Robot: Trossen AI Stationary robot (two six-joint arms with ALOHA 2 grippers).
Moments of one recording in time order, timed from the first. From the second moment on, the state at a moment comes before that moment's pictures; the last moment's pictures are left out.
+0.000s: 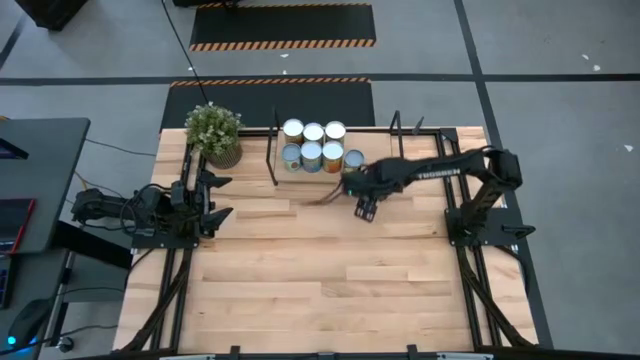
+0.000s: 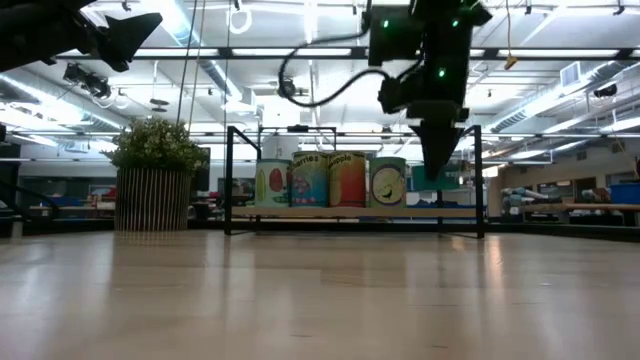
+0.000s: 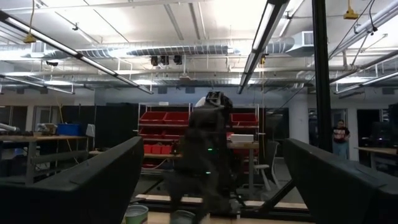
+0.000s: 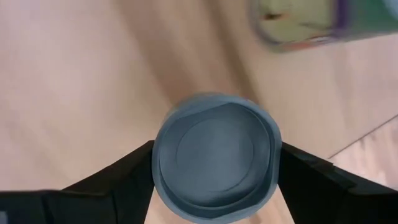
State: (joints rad) left arm -0.17 0.06 0.01 0.56 -0.30 0.10; right arm -0.12 1.69 1.26 -1.03 0.29 0.36
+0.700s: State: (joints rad) left arm -0.17 0.06 0.01 0.55 -0.30 0.10; right arm -0.39 1.69 1.26 -0.95 0.24 0.11
